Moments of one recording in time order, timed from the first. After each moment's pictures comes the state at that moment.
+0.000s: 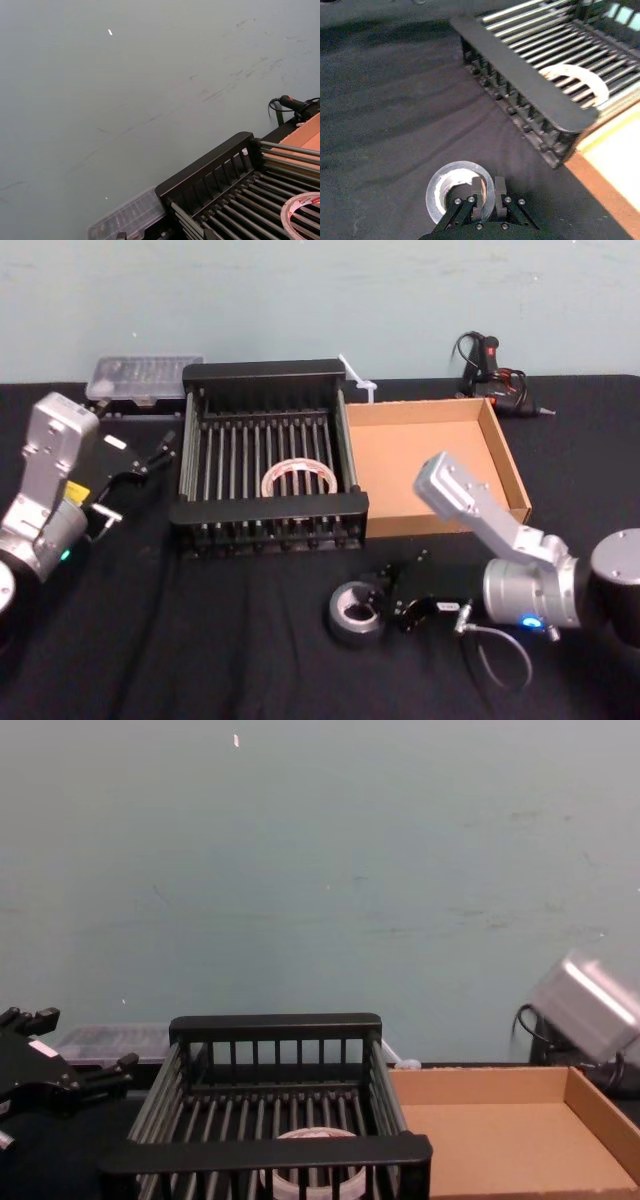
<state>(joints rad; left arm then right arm) -0.20 0.60 0.45 -1.41 -0.25 -0.12 0.03 0.28 0.61 -0.64 -1.62 0.37 0.42 0.60</state>
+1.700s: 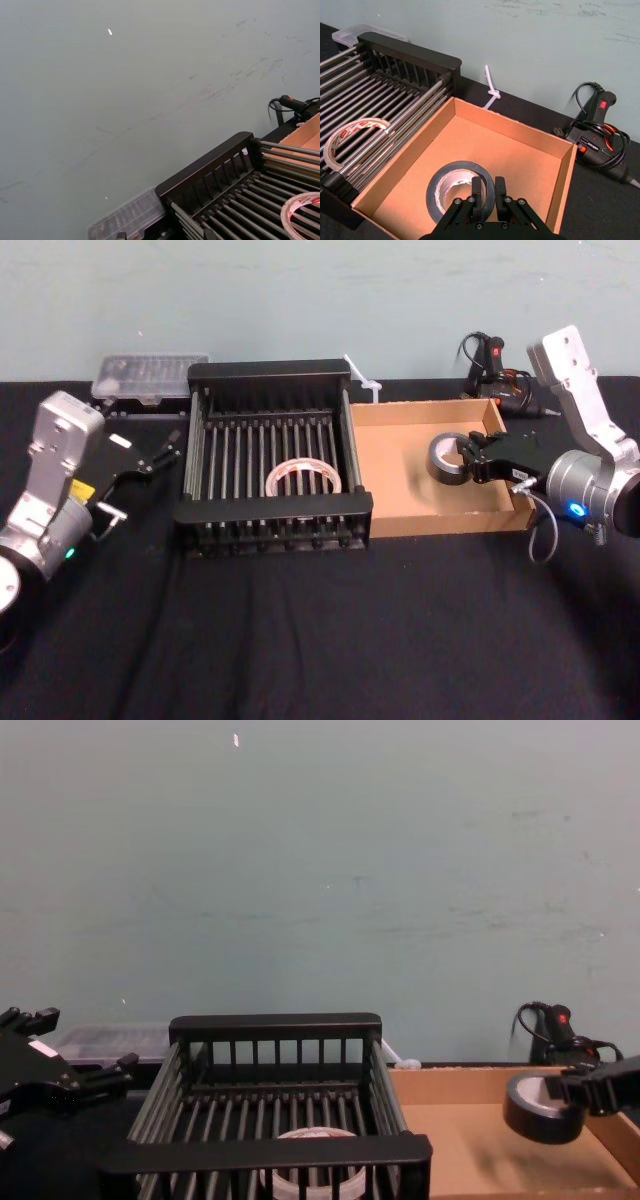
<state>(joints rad) -0.20 0.60 0.45 -1.41 -0.25 -0.12 0.03 0.34 0.47 -0.38 -1.44 0.37 0.45 0.28</state>
